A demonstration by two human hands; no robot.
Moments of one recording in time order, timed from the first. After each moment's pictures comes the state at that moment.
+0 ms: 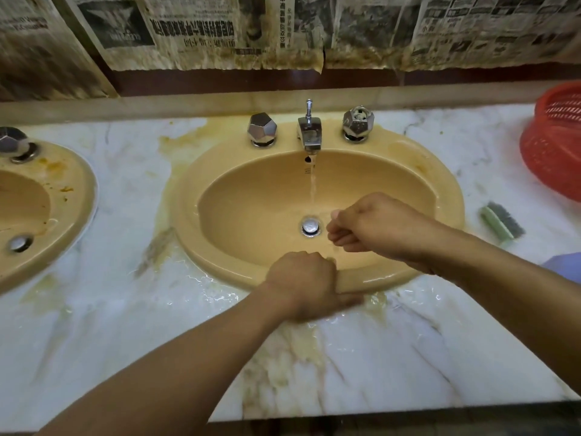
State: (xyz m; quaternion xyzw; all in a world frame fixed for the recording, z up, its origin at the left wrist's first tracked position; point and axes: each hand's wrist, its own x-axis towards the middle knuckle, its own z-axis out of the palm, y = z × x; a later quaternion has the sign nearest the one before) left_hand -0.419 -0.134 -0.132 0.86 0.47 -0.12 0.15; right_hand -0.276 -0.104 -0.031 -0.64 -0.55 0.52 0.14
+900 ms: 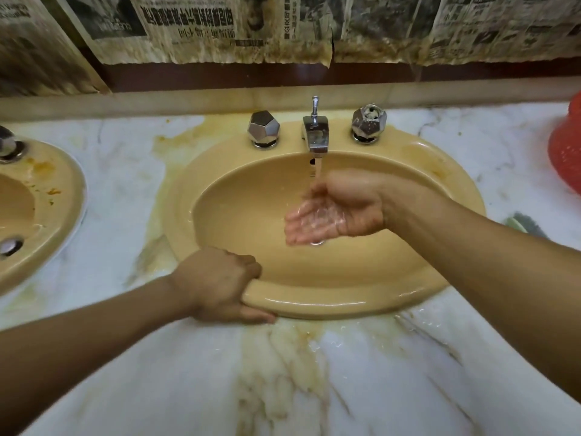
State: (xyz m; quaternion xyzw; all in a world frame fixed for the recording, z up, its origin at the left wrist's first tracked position) left_hand -0.558 -0.102 -0.132 0.89 0.40 -0.17 0.10; right_hand -0.310 -0.017 -0.054 -0.52 -0.27 0.80 0.09
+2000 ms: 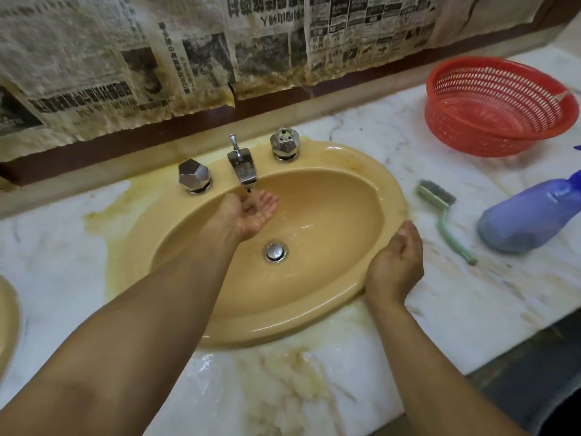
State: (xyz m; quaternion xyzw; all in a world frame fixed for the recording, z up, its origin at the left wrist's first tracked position) left_hand -0.423 0.044 -0.118 0.06 0.52 0.36 0.77; right_hand -0.253 -0.138 -0.145 -0.77 -0.07 0.14 0.61
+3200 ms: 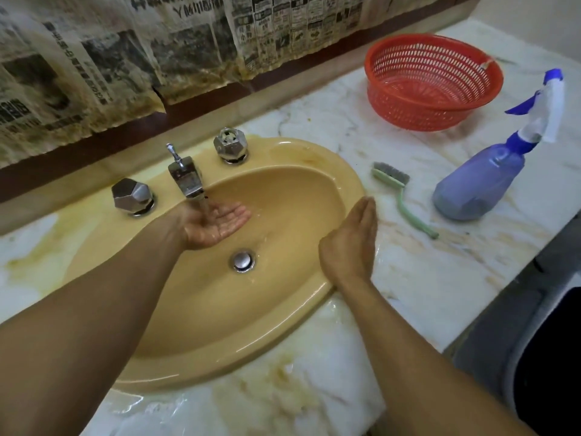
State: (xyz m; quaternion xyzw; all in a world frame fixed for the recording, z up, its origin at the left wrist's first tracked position) left_hand -0.416 0.072 -0.122 0.17 0.55 0.15 0.80; right_hand -0.250 -0.123 -0.157 -0.91 -0.25 0.13 0.30
